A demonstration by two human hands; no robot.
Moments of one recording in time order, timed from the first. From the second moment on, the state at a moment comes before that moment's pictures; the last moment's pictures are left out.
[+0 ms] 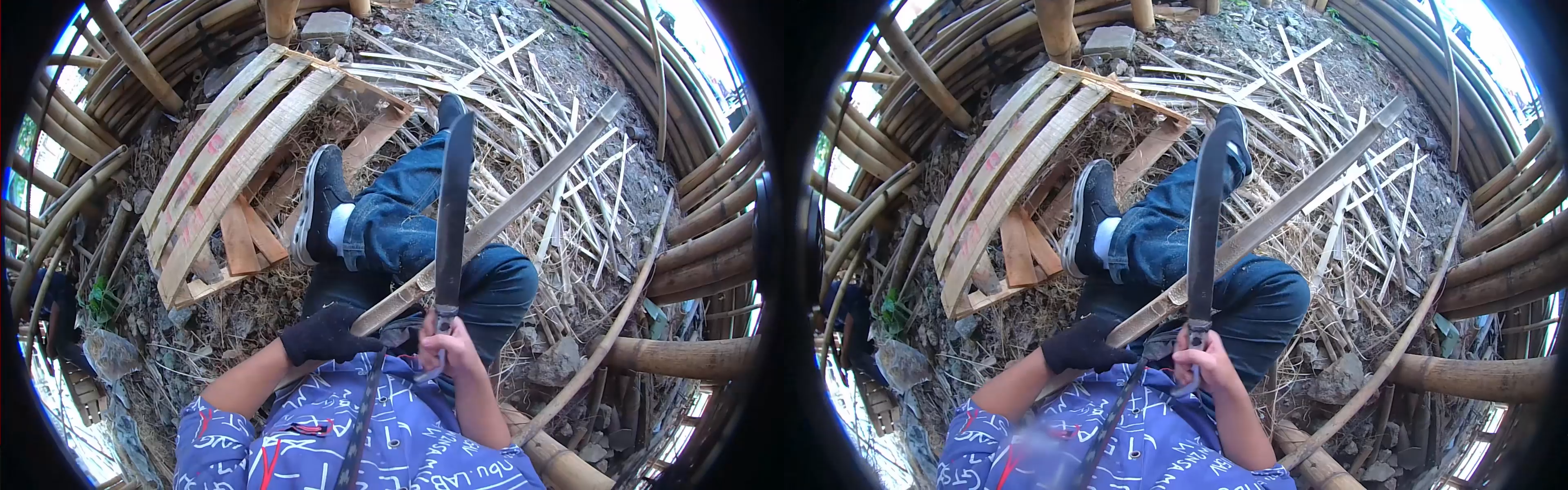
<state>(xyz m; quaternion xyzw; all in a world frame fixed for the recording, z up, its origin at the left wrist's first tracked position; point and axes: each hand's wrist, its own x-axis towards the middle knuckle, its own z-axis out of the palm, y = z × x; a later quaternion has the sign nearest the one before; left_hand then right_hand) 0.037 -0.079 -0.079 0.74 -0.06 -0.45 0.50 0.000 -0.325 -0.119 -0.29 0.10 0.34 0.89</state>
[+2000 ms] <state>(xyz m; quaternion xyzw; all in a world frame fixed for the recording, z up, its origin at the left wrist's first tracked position) 0.039 -0.034 -0.028 0.87 -0.17 -0.30 0.34 -0.003 -0.365 -0.110 -0.77 0.14 0.09 0.61</state>
